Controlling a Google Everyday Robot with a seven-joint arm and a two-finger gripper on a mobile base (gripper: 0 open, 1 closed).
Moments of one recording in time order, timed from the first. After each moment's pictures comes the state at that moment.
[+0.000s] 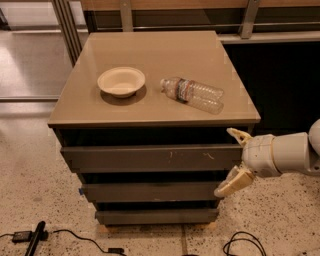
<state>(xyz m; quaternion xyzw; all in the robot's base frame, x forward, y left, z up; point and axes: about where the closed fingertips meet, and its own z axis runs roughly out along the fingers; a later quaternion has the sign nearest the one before) 0.480 -0.173 0.741 -0.55 0.72 0.15 0.38</state>
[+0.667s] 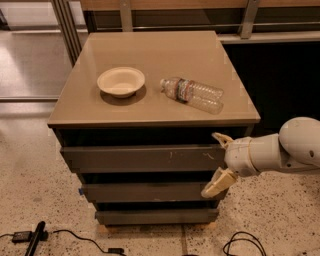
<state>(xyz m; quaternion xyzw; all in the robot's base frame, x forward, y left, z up) 0.498 -0.148 0.702 -0.57 0.72 0.16 0.36</state>
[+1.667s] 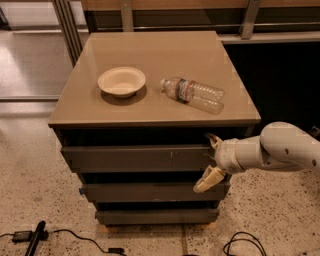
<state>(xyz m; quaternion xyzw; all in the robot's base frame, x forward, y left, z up) 0.537 -0.135 0.652 -0.57 0.72 0.17 0.37</state>
